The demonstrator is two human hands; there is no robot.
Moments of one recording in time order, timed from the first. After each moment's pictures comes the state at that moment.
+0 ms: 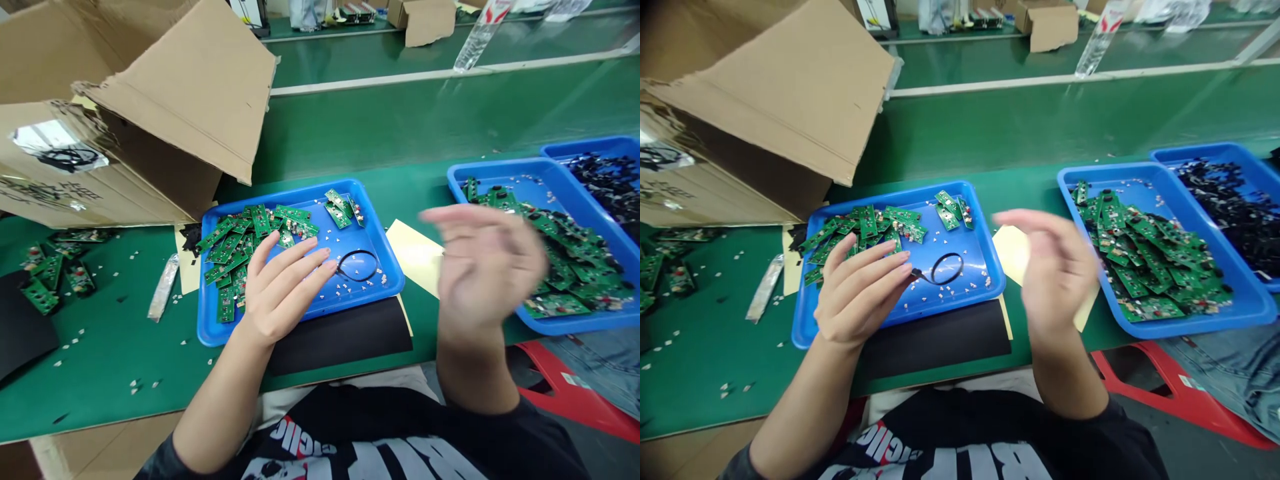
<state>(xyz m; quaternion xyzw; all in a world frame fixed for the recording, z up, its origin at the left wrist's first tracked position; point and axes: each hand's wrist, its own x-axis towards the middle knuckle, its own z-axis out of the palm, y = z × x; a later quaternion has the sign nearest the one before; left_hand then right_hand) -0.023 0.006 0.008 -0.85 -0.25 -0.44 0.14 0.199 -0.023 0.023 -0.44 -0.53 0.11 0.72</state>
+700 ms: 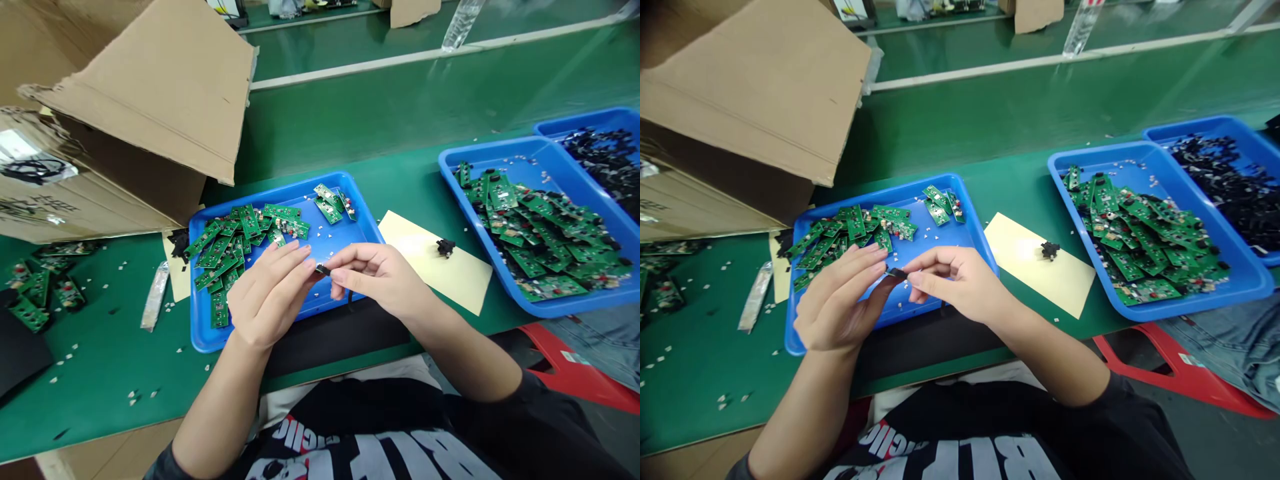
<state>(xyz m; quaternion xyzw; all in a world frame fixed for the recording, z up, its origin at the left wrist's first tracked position) -0.018 0.005 0.004 -0.83 -0.25 -0.47 0.13 0.165 -0.021 0.016 -0.38 -0.44 0.67 0.46</state>
